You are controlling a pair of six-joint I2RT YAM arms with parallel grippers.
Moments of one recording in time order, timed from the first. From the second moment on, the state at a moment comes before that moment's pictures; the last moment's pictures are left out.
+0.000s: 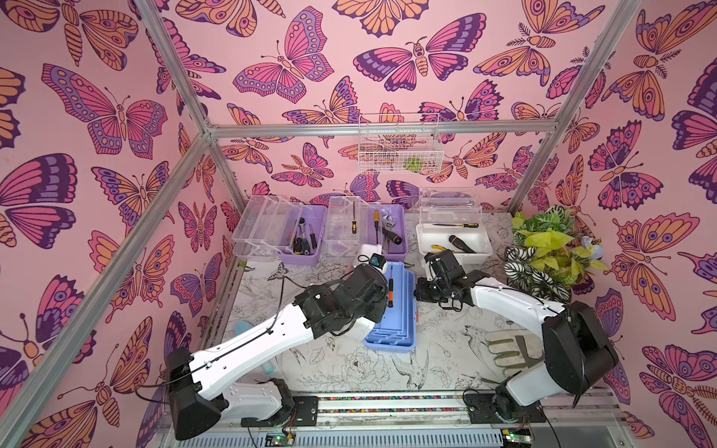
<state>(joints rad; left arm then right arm) -1.00 1.29 1.22 -0.75 -0.19 -0.42 0.52 1.54 0.94 -0.39 -0.20 0.57</state>
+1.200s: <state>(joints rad) -0.84 1.30 1.05 -0.64 -0.10 -0.47 0.51 1.51 0.94 -0.45 -0.21 0.56</state>
